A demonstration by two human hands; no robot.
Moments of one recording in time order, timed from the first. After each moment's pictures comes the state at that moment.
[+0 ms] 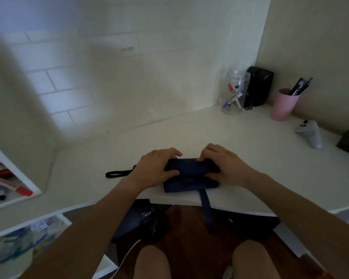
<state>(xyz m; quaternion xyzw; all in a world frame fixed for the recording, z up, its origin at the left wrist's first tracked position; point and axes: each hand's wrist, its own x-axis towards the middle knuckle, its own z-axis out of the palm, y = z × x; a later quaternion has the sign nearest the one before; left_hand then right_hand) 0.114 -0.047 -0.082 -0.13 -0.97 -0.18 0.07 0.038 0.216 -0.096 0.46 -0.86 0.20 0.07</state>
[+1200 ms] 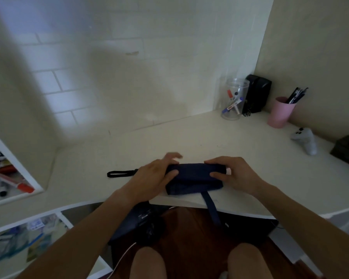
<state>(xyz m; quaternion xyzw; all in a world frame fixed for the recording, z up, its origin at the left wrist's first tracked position) 0.147 -0.048 -0.092 -0.18 -0.95 -0.22 0.12 0.051 0.241 -0.100 0.35 -0.87 0.34 0.02</state>
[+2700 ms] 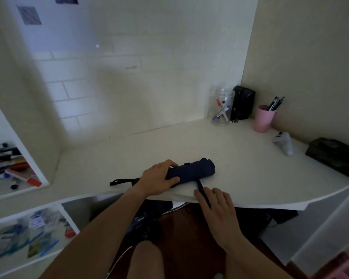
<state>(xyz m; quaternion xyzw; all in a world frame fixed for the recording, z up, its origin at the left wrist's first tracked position) 0.149 -0.004 -0.100 -0.06 -0.97 -0.23 0.05 0.180 0.243 -0.188 0.31 -0.89 0.05 0.34</state>
